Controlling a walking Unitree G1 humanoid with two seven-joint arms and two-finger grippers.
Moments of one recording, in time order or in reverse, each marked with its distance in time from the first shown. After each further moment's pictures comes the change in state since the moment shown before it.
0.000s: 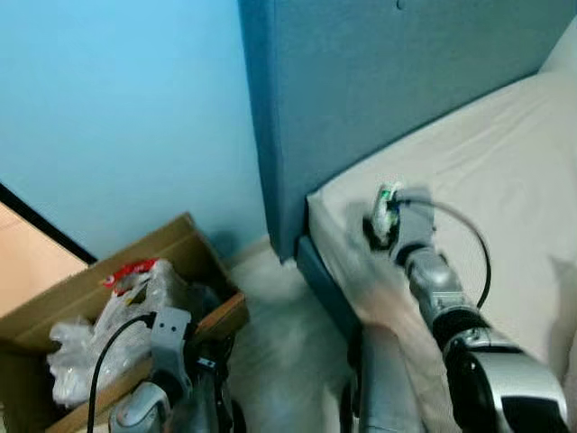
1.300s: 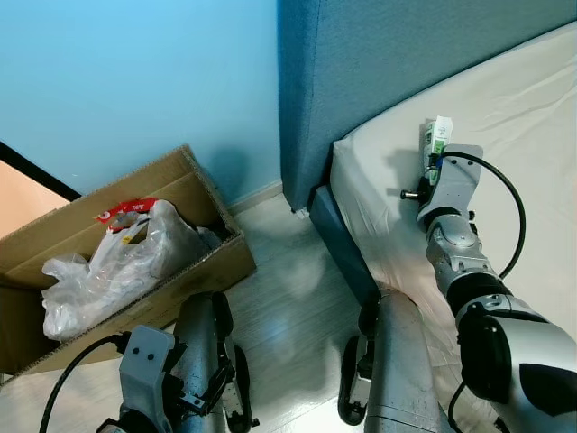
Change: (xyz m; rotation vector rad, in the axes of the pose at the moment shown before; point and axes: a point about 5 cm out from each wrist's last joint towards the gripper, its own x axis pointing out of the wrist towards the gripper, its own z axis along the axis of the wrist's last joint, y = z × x) left arm -0.067 -0.038 0.053 -0.003 0.050 -0.024; right arm 0.009 -0.034 0.027 0.129 -0.002 -0.233
